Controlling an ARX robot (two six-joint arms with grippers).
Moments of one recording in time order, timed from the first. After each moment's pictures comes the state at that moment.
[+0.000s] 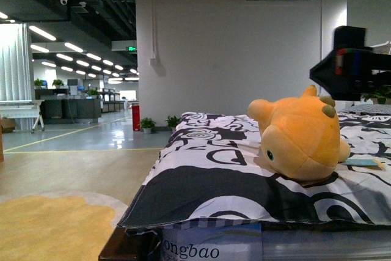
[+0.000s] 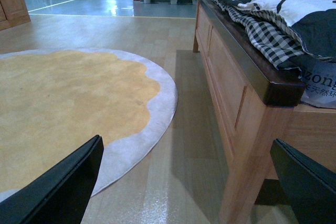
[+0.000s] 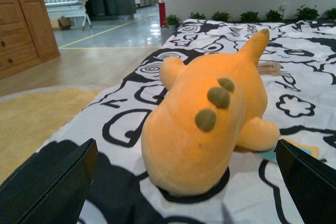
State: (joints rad) left arm 0.00 0.00 0.01 0.00 0.00 0.00; right arm -0.03 1.32 0.91 0.49 -0.05 0.06
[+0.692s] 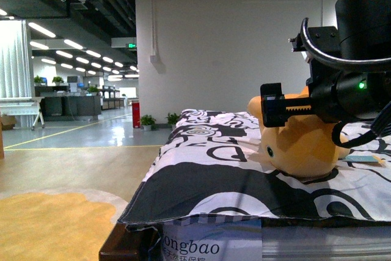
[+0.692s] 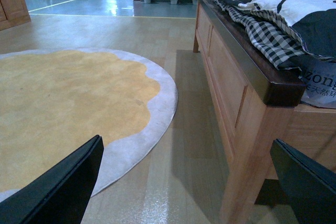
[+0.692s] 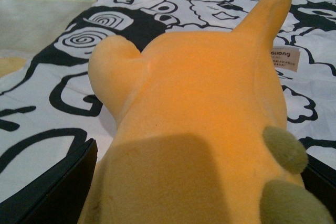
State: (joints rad) left arm 0.00 0.00 0.01 0.00 0.00 0.00; right arm 0.03 1.77 1.33 0.34 0.24 -0.02
